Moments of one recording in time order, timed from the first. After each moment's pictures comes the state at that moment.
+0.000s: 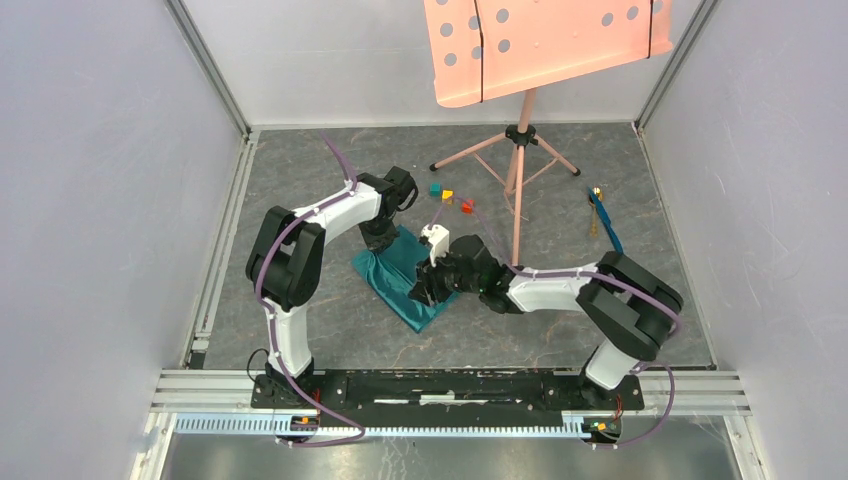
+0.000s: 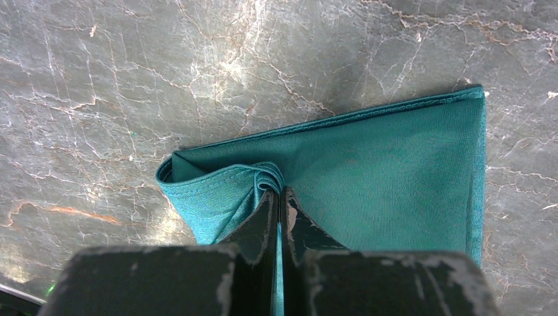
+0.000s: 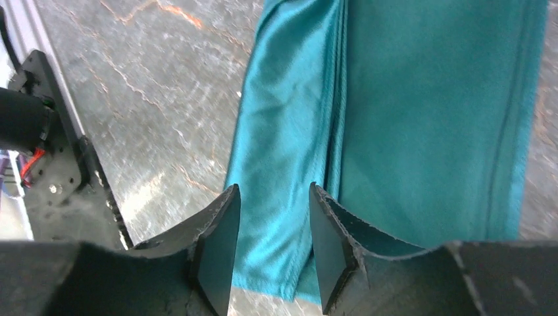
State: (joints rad) left arm -0.51 1.96 1.42 -0.94 -0.36 -0.95; right arm 0.91 1.64 0.70 0.41 -0.25 0.30
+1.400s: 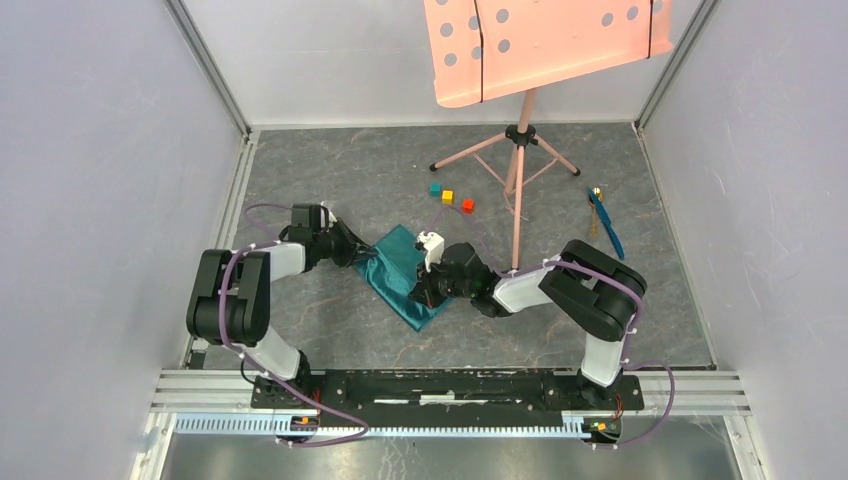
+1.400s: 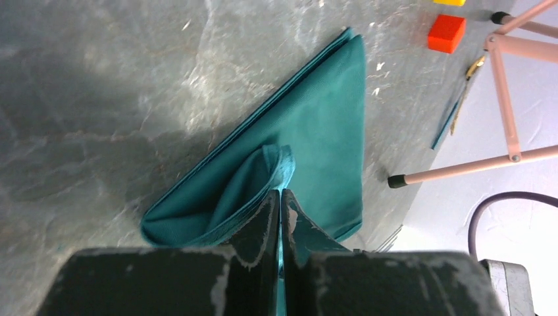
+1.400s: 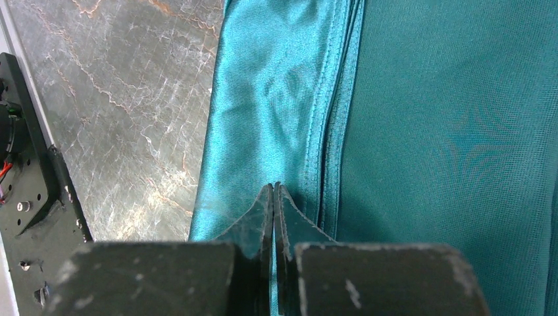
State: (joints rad) left arm -0.07 1.60 0.67 0.03 0.55 -0.79; right arm 0.91 1.84 0.71 0.60 -0.26 0.37
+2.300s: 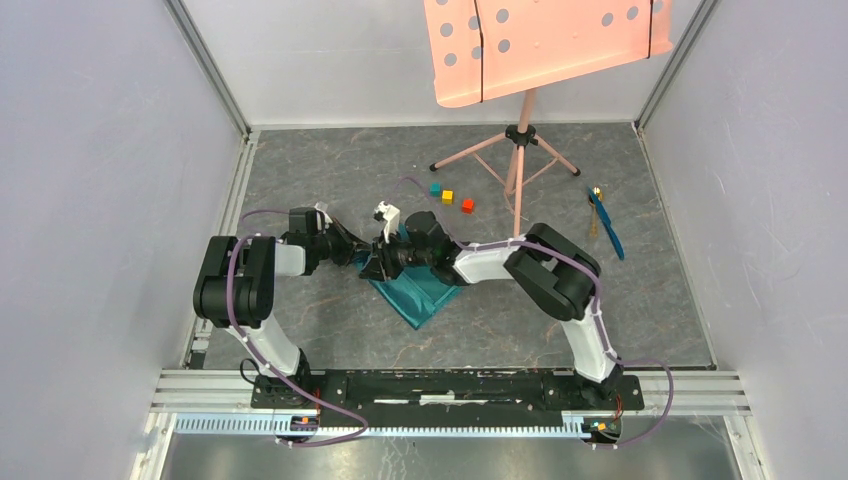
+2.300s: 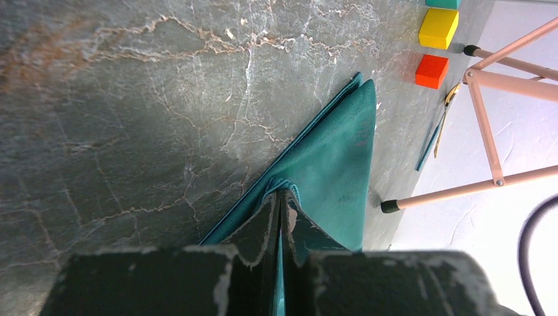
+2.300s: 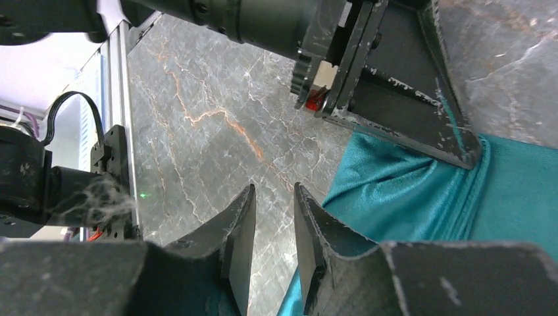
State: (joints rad) left arm -0.02 1.73 0.61 0.33 0.57 -0.85; right arm 0.91 2.06 1.14 0.57 -0.47 0.40
